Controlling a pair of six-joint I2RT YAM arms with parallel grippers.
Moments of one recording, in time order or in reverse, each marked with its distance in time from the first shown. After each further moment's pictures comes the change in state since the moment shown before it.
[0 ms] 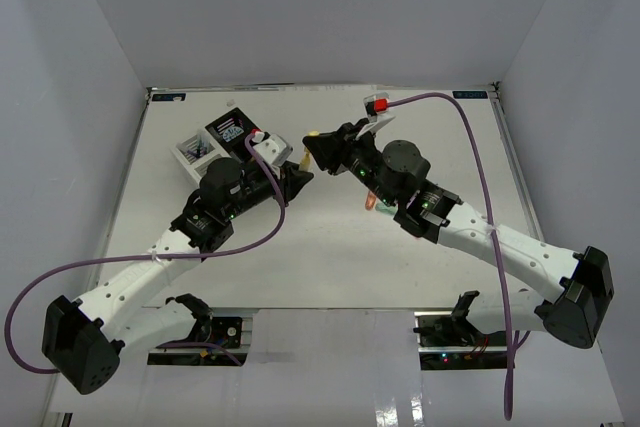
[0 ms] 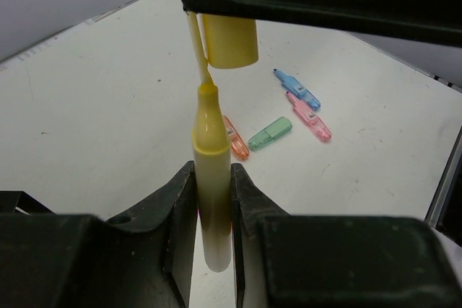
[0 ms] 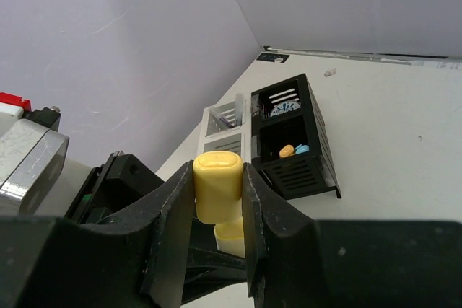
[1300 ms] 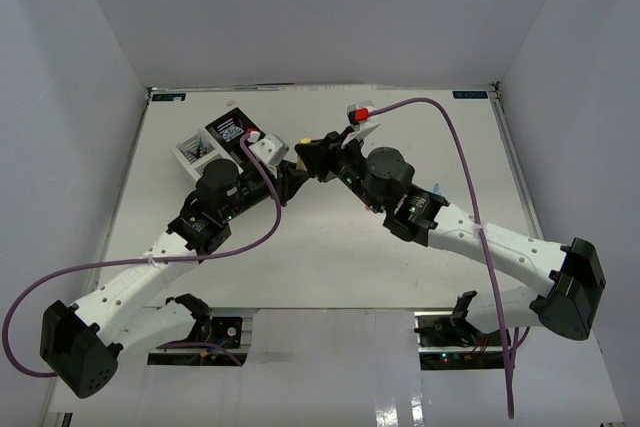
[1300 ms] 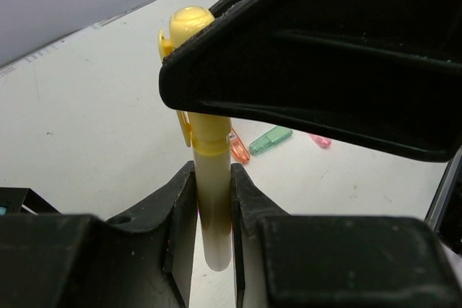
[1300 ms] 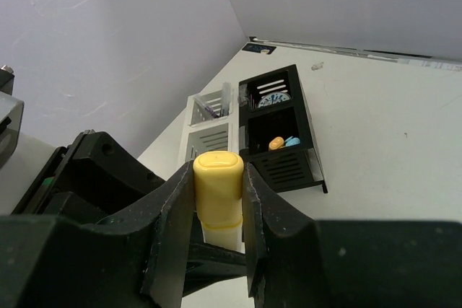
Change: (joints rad) left arm 0.000 -0.025 0.000 -0.006 -0.027 -0.013; right arm 0.063 0.048 0.002 0.015 0.073 -0.082
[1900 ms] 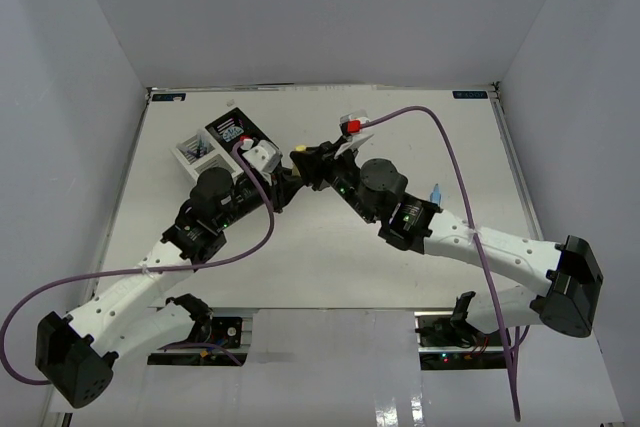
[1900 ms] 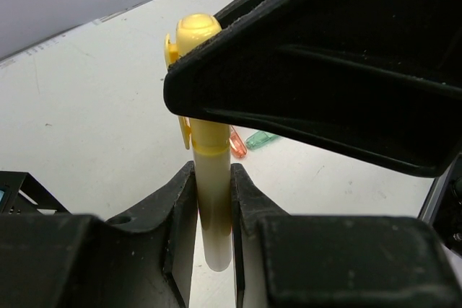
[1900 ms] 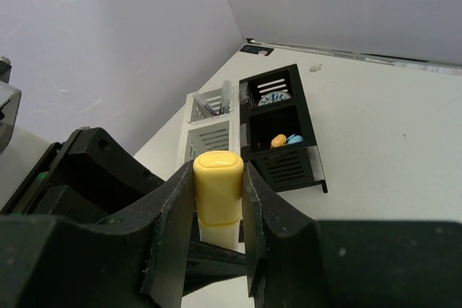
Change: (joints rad) left arm 0.000 -0.066 -0.049 -0.001 -0.014 -0.019; right arm 0.070 0.011 -0.024 0.042 0.092 -0.043
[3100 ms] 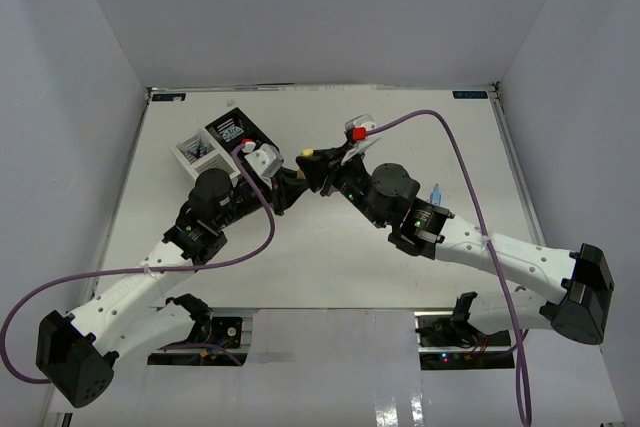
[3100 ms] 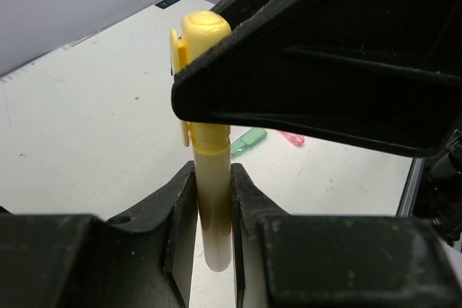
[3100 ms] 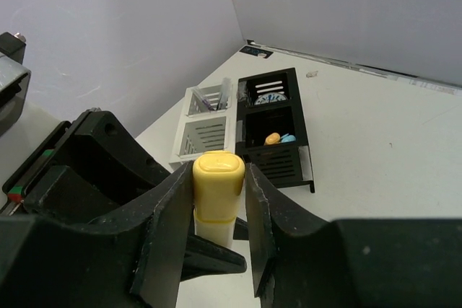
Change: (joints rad) left arm 0.003 0.002 -0.024 0.071 0.122 0.010; right arm 0.010 -0.076 -0.045 -0.002 -0.031 -0.090
